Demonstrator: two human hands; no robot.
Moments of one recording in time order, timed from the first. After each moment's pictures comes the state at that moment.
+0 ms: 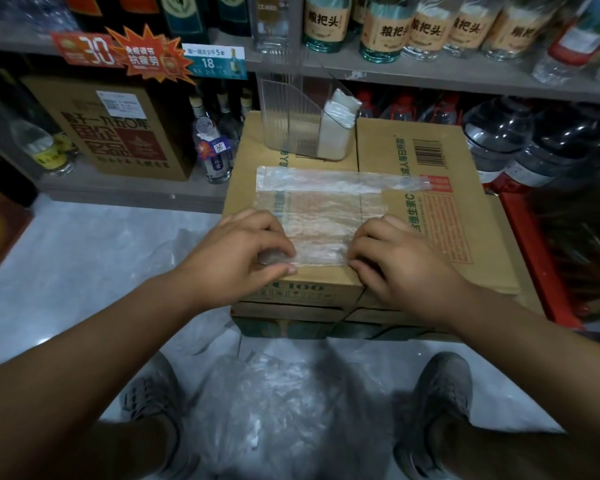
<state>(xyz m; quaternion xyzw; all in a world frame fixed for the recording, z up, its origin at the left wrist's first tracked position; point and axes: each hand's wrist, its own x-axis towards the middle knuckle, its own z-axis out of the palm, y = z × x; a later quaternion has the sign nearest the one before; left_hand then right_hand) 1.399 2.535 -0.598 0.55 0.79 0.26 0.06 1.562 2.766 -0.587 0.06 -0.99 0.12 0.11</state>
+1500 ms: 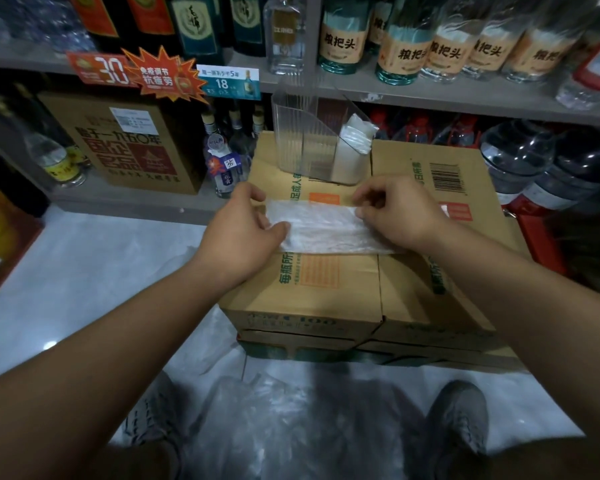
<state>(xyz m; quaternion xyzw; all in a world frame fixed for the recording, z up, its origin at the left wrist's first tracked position) 1.373 2.574 -0.567 0.18 0.89 0.40 0.14 1.454 2.805 -0.566 -0.18 -0.94 0.28 0.07</state>
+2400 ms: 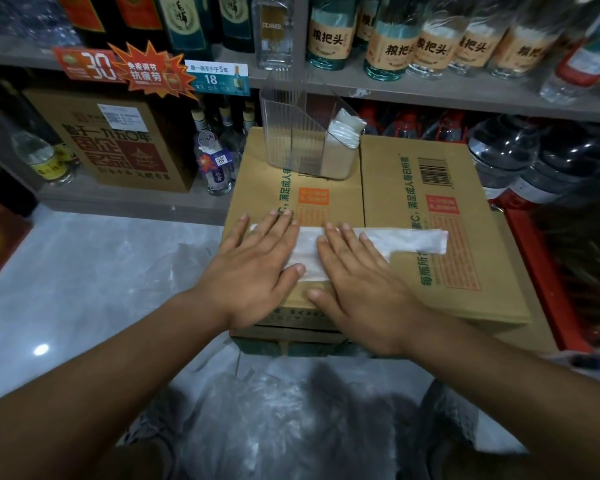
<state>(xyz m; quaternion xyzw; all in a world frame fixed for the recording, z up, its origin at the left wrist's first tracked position) 1.402 2.563 -0.604 0.48 0.87 0.02 0.09 1.536 2.725 -0.586 -0.04 -0.99 0.08 -0.11</state>
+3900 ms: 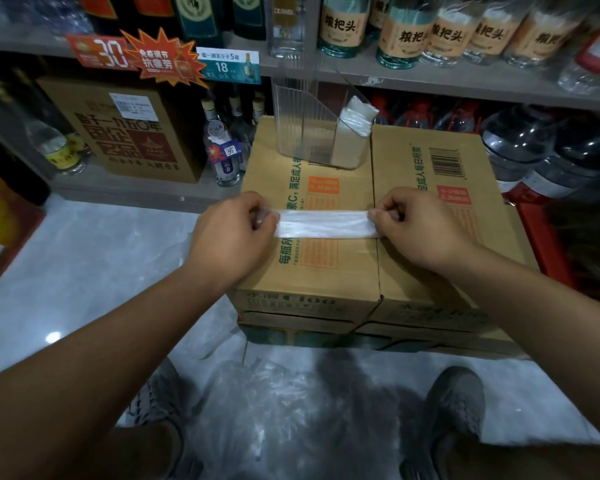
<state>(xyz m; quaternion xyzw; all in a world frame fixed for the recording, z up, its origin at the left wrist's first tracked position) 1.385 2.557 -0.585 0.25 0.92 0.31 0.00 1.505 2.794 -0.574 -0.22 -0.93 0.28 0.08</state>
